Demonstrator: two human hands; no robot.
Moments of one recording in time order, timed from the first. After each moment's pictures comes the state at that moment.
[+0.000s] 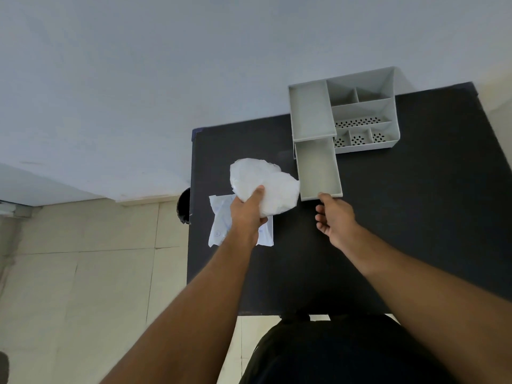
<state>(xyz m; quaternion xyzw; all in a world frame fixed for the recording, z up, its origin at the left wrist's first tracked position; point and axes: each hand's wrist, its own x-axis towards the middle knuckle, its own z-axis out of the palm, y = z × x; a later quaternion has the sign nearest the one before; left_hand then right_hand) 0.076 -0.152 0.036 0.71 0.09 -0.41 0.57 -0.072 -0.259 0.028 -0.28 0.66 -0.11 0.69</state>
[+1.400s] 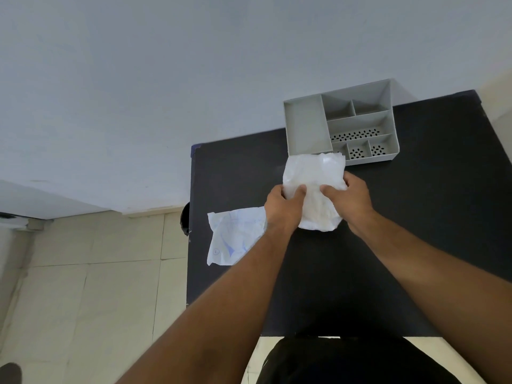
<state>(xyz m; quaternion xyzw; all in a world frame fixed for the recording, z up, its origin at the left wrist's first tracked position) 0.037 -0.241 0.037 0.84 -0.10 -0.35 0.41 -0.072 -0.329 0.044 -0.53 0.57 -0.17 0.60</state>
